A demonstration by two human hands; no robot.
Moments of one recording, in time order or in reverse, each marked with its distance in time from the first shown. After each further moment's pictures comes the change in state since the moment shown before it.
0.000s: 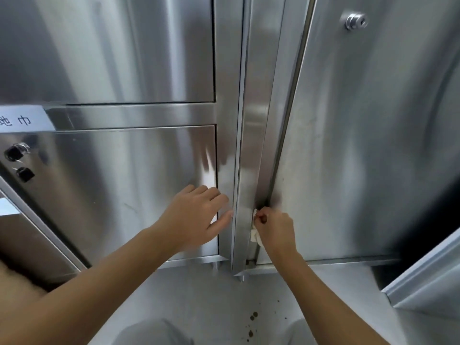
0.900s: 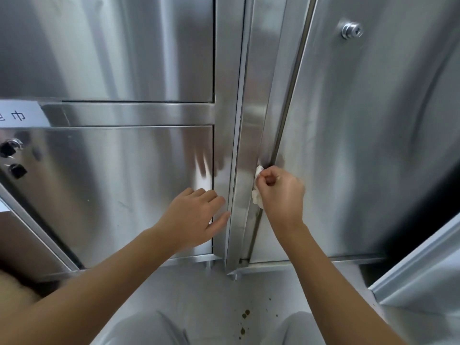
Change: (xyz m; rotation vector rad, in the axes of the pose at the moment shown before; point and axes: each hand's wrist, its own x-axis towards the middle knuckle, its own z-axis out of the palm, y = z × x) left_hand -0.001 0.002 0.014 -0.019 -0.002 -0.014; right_hand 0.033 -0.053 -0.070 0.145 0.352 -0.133
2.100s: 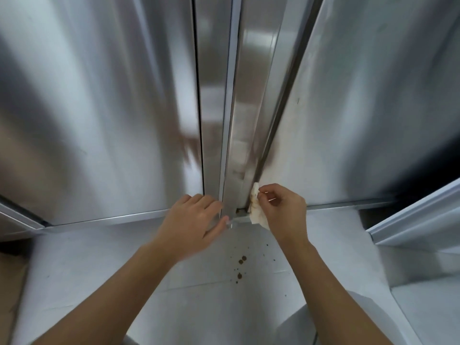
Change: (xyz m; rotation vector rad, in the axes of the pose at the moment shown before) left_hand -0.088 0.037 0.140 -0.196 -0.185 -0.081; right_hand -0.137 0.111 0.052 0.073 -0.288 0.324
